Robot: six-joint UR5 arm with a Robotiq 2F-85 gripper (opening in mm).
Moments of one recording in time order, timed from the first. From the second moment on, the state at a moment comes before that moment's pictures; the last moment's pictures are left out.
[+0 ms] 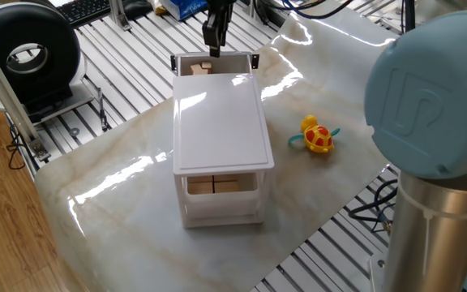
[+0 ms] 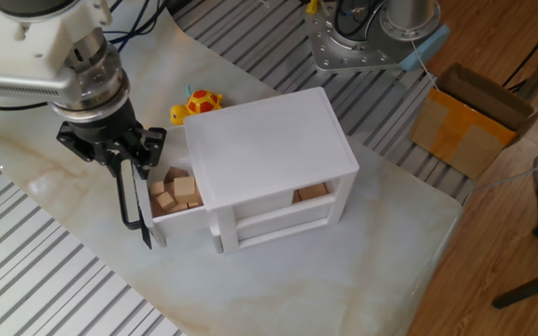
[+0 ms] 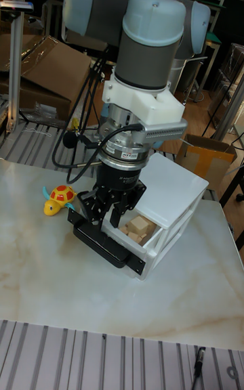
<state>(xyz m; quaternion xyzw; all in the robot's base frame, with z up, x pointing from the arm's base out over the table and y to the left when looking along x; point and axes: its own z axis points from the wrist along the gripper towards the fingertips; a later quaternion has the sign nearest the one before) 0.651 -0.018 0.182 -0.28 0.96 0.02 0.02</state>
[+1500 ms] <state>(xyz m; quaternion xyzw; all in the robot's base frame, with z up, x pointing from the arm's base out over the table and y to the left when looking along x) 0.636 -0.007 0.190 -0.26 0.96 0.03 0.02</state>
